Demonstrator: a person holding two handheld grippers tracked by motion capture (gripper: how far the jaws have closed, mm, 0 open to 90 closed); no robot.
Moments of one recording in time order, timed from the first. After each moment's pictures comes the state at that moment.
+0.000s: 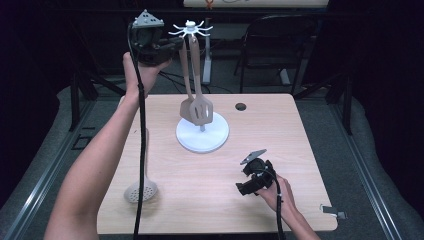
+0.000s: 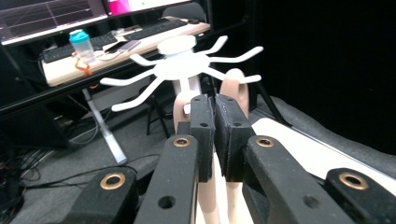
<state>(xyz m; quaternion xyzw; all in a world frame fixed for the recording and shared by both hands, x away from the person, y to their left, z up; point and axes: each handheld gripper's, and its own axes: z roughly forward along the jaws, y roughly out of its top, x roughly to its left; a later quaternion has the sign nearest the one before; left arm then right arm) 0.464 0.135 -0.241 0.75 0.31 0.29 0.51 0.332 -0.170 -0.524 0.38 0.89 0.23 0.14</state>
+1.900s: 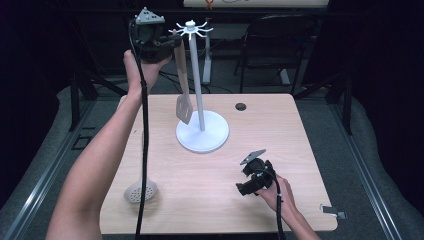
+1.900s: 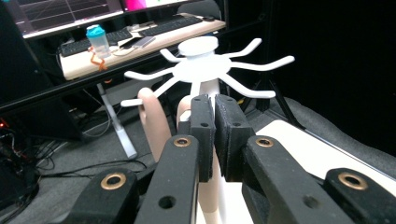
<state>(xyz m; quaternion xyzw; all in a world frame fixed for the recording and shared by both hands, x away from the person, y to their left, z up) 0.471 0.132 -0.239 0.74 0.34 0.31 0.50 0.332 -0.169 -0.524 0.37 0.89 0.22 0.13</state>
